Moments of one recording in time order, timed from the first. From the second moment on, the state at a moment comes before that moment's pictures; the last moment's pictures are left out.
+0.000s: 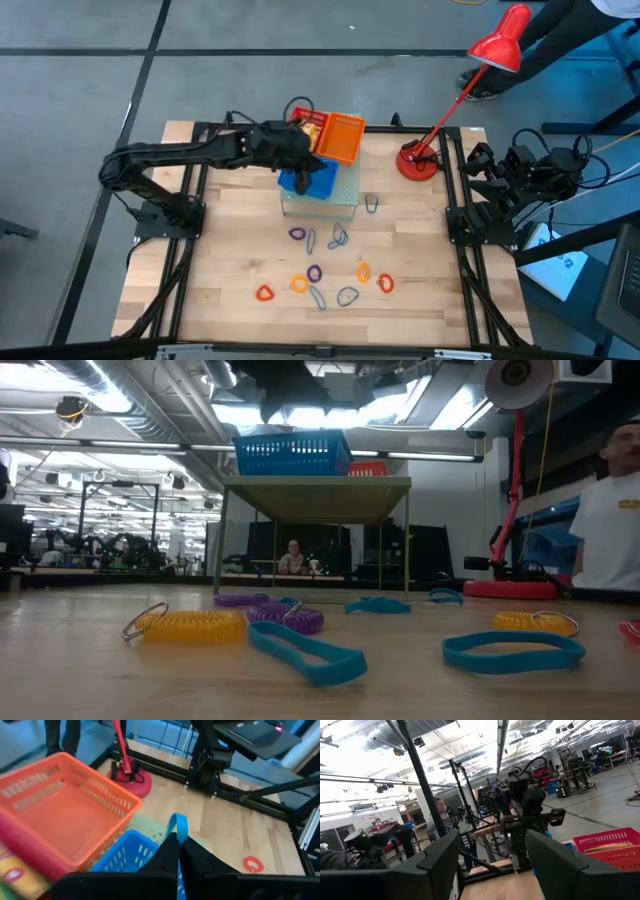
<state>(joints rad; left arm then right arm) 0.22 1.38 1.25 -0.28 0.05 -0.22 0.39 0.09 0.69 -0.31 0.29 0.28</state>
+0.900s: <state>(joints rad) 0.25 1.27 0.97 -0.03 0.08 -0.35 0.39 0.09 0.69 -0.31 0.30 0.28</state>
